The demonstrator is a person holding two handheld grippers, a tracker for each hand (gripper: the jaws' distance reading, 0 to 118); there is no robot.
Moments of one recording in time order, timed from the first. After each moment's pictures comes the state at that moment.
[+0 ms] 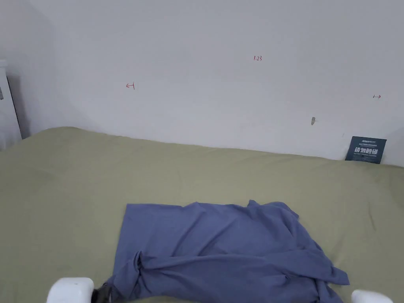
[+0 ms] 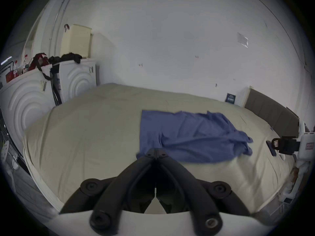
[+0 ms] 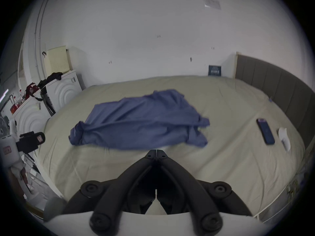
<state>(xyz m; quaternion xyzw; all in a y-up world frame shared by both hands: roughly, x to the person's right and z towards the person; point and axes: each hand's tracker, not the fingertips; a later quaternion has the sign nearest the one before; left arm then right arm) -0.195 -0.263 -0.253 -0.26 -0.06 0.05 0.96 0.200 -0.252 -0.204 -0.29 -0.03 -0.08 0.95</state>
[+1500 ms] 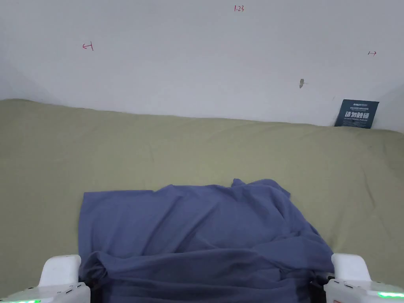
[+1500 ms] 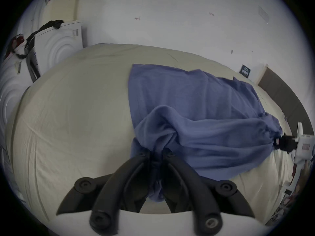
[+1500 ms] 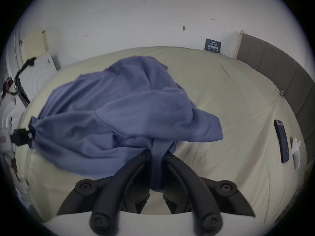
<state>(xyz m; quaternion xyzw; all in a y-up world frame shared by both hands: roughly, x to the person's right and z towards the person) -0.171 -0.352 -0.447 -0.40 -0.06 0.04 0.91 0.285 -0.337 -0.375 -0.39 -0.08 -0.06 0.92</state>
